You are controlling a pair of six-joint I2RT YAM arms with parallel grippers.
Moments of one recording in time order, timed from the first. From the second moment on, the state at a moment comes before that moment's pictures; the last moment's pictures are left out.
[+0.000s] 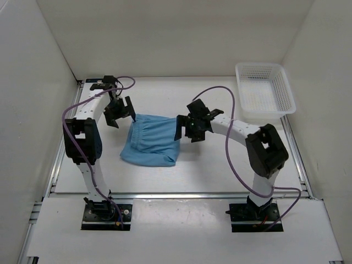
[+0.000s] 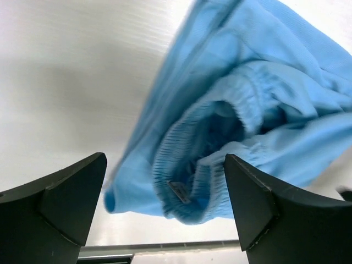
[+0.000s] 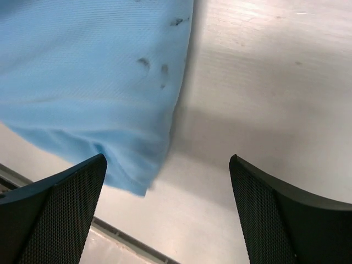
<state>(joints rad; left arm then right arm) -0.05 1.96 1.66 -1.00 0.11 -0.37 0.65 1.86 1.30 -0.48 -0.20 0.60</state>
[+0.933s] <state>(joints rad) 0.07 1.97 1.32 -0.75 0.18 -0.51 0.67 1.60 1.28 -0.66 0.04 0.59</state>
